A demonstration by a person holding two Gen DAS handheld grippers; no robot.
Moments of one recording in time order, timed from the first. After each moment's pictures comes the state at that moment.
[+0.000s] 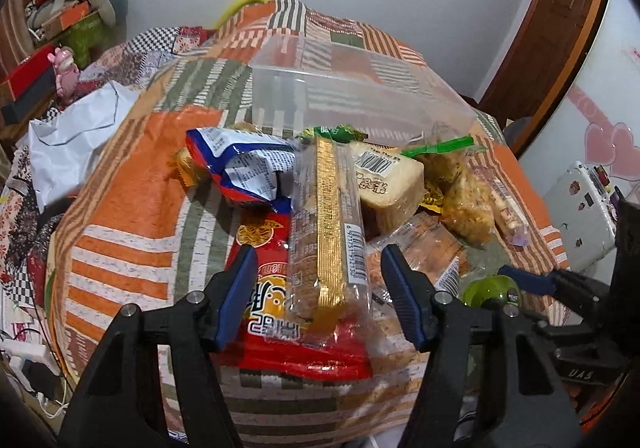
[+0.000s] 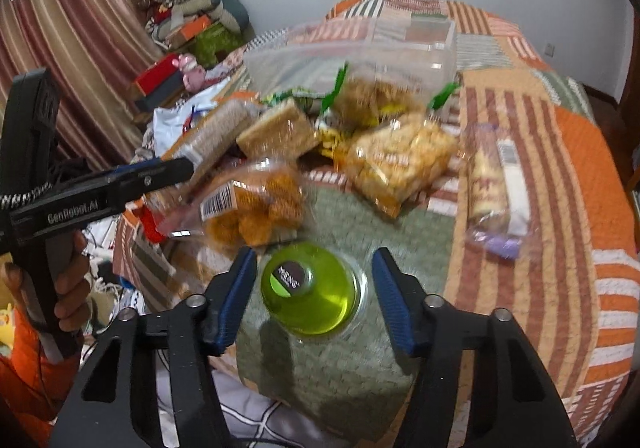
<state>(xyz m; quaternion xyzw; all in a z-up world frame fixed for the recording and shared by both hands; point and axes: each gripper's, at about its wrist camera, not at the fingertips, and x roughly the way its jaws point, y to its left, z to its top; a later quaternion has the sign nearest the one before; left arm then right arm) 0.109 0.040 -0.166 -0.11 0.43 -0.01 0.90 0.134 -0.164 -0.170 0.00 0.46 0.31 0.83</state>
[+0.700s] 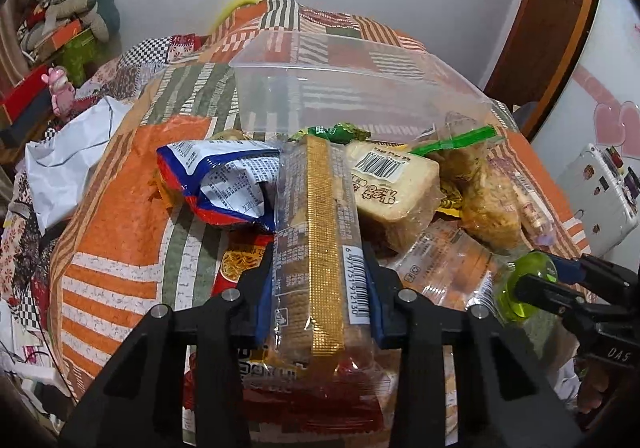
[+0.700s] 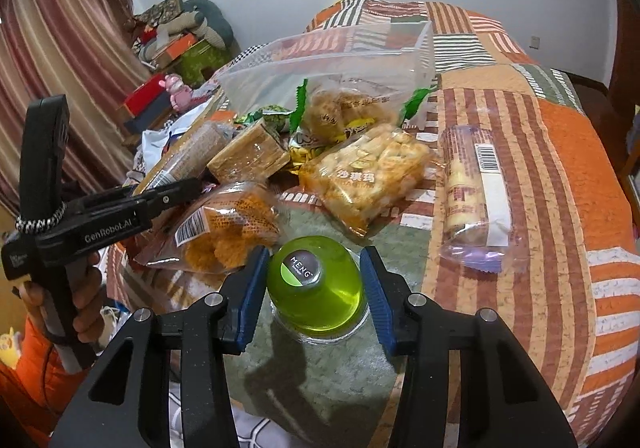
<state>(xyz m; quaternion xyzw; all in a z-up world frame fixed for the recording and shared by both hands) 0.133 0.027 -0.182 -0.07 0.43 -0.01 0.90 0.142 -0.176 -0.164 0.03 0.44 0.28 0.85</state>
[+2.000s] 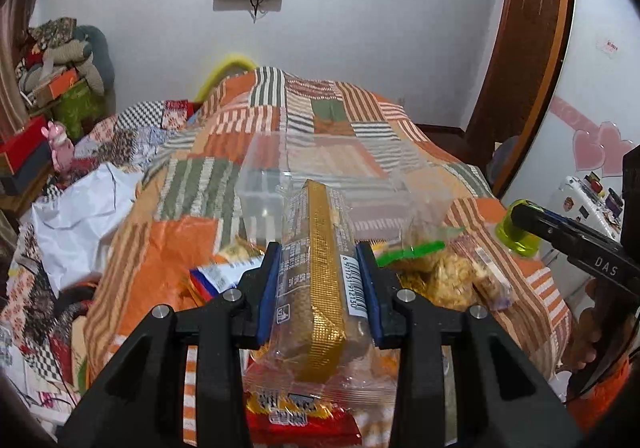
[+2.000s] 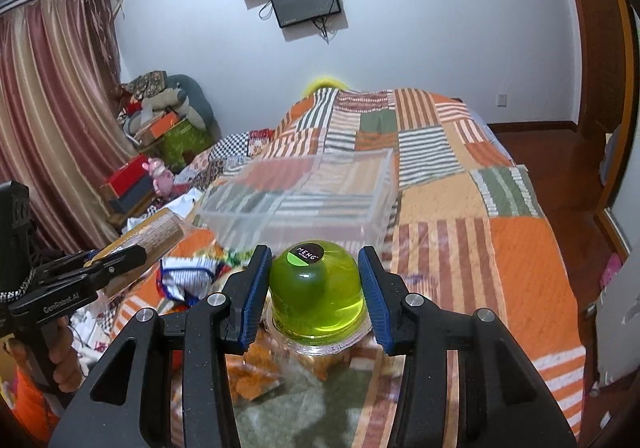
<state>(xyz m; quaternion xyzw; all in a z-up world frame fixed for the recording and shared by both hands) 0.139 0.039 -0.090 -0.05 0.34 -0.03 0.94 0.177 -0.194 -0.089 0.06 0.32 0.24 0.92</state>
